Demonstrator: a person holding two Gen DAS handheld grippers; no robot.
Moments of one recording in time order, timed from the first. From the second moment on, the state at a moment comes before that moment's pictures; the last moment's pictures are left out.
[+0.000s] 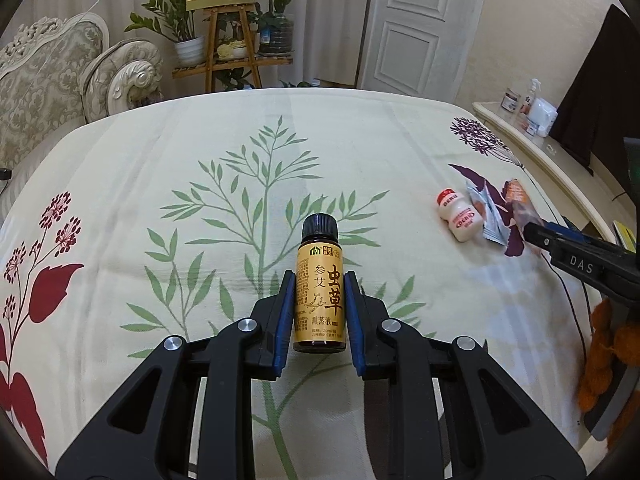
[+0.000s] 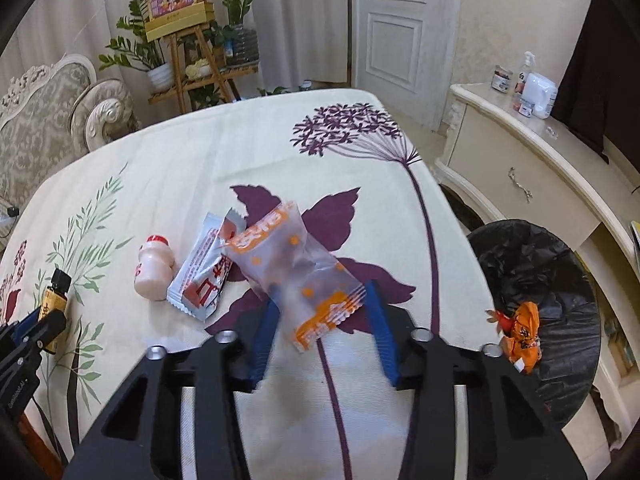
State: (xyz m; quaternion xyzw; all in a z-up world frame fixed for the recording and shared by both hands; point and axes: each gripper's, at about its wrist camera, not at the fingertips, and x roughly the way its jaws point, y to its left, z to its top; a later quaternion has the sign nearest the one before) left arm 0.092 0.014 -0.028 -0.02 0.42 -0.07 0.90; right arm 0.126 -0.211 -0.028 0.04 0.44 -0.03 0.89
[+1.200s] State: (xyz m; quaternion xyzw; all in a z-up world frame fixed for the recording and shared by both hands) left arm 0.071 -0.083 -0.003 0.00 0.39 -0.15 0.91; right arm 0.059 -0.273 0.005 0.11 0.39 -0.07 0.91
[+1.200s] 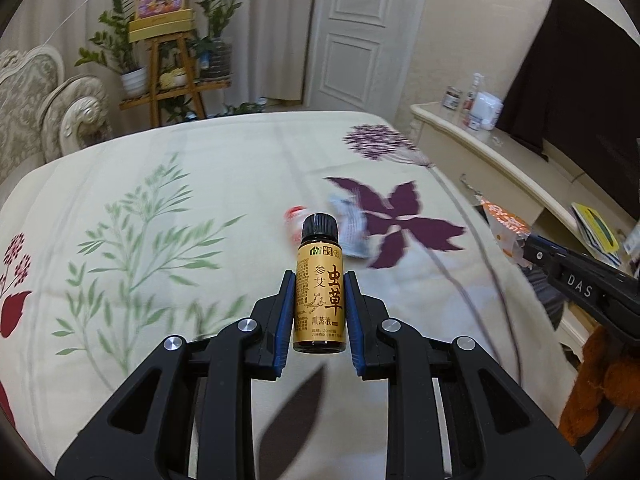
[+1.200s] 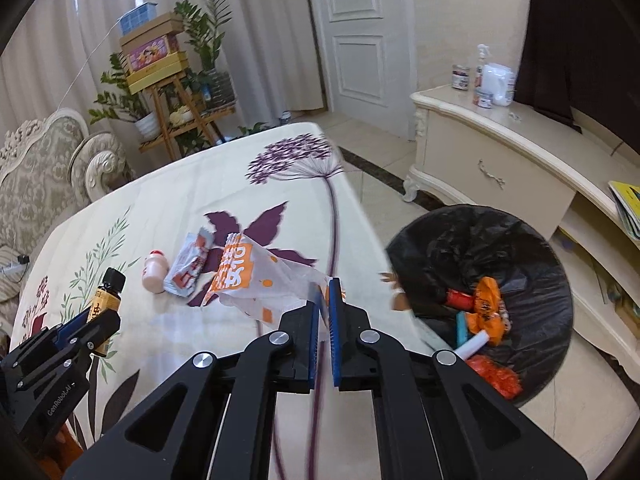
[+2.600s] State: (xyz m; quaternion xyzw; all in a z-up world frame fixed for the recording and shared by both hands) left arm 0.094 -0.308 -0.015 0.09 0.36 -0.28 0.88; right arm 0.028 -0.444 -0.022 0.17 0.38 -0.22 0.88
